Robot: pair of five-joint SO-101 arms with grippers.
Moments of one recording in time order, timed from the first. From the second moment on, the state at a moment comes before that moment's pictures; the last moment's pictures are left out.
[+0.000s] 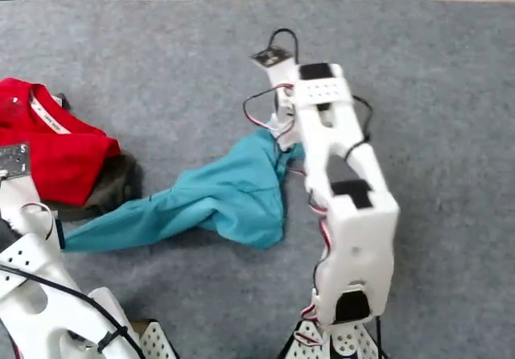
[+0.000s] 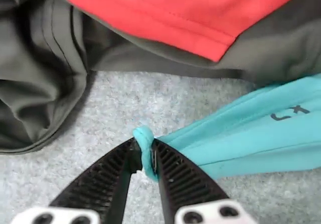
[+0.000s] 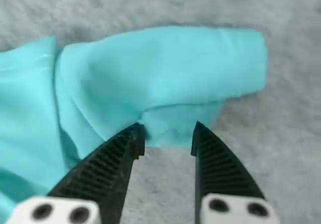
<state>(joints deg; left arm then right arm) -47.0 -52.3 57.4 73.1 -27.6 -9.7 33.7 -17.7 81.8 21.0</state>
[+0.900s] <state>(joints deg) -41.6 -52.3 53.0 80.8 -30.6 10.9 23.9 -2.0 100.3 43.7</state>
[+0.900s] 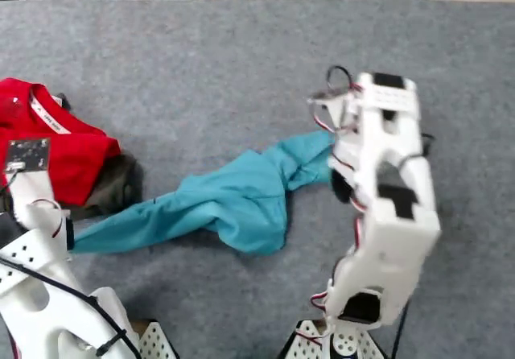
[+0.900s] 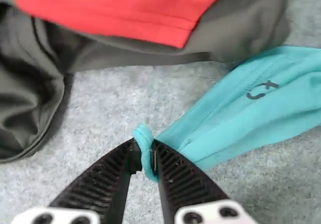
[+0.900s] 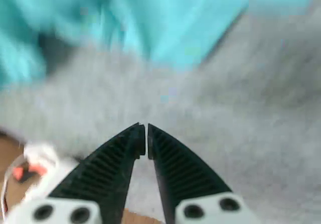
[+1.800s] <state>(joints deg) -34.1 -52.3 52.6 83.7 -28.4 -10.6 35.7 -24.0 94.7 27.3</state>
